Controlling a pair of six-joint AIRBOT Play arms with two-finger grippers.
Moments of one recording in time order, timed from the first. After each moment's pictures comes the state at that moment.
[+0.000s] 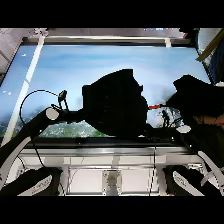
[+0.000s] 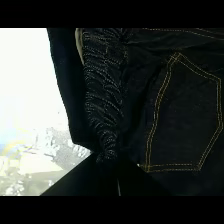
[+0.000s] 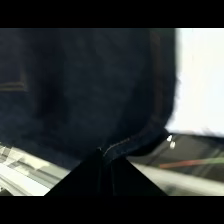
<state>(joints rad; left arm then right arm) -0.24 -1.11 0.63 0.89 -0.62 -1.56 0.00 -1.00 0.31 -0.48 0.85 1.20</state>
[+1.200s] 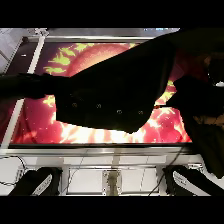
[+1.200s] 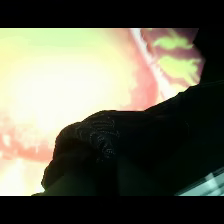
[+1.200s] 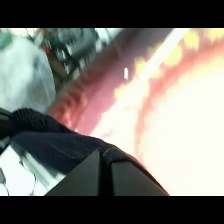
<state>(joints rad) -0.18 -0.81 1.42 1.23 -1.34 -1.56 0.01 -1.12 1.84 -0.70 1.38 1.47</state>
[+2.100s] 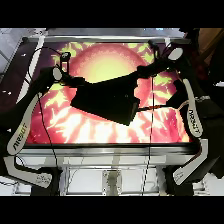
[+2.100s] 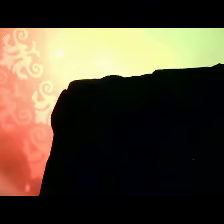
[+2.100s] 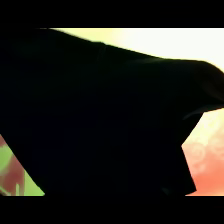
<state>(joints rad) -0.18 -1.60 1.43 1.39 -0.84 -1.53 0.10 -1.81 1.86 -0.98 1.30 1.30</state>
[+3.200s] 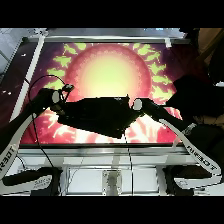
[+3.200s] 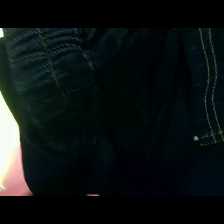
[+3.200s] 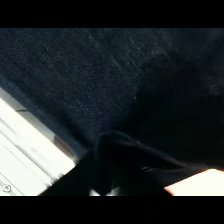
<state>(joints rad) -0.20 -1.35 0.98 1.60 -1.09 -1.44 0.56 -1.51 1.05 -1.04 1.07 1.35</state>
